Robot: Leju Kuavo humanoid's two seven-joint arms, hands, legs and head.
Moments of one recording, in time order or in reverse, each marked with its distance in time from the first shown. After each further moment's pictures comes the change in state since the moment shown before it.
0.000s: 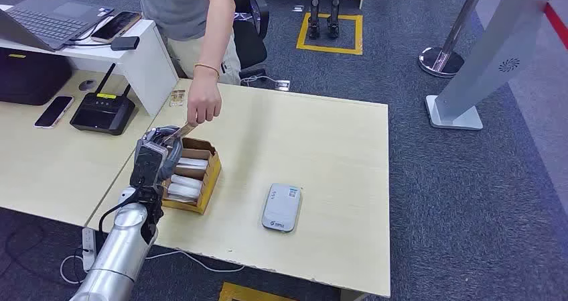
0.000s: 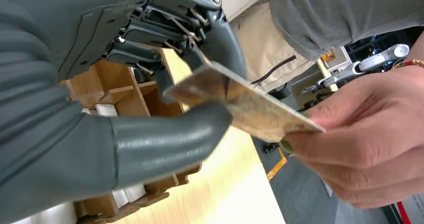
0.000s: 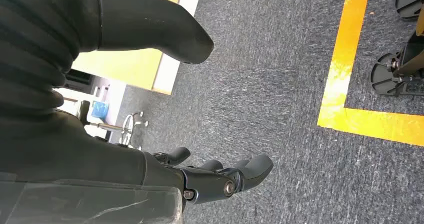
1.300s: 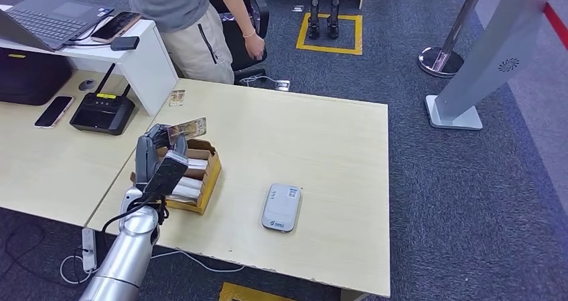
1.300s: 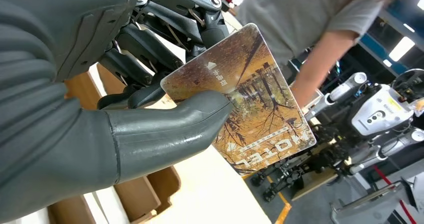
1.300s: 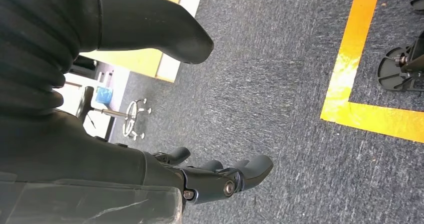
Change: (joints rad) left arm 0.033 -0.032 -0.055 -0.122 -0.278 0.192 -0.045; right arm -0.005 0.000 0.039 0.000 0.029 -0.003 0.000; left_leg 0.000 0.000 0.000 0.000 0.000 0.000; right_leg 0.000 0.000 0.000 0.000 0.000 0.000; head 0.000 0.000
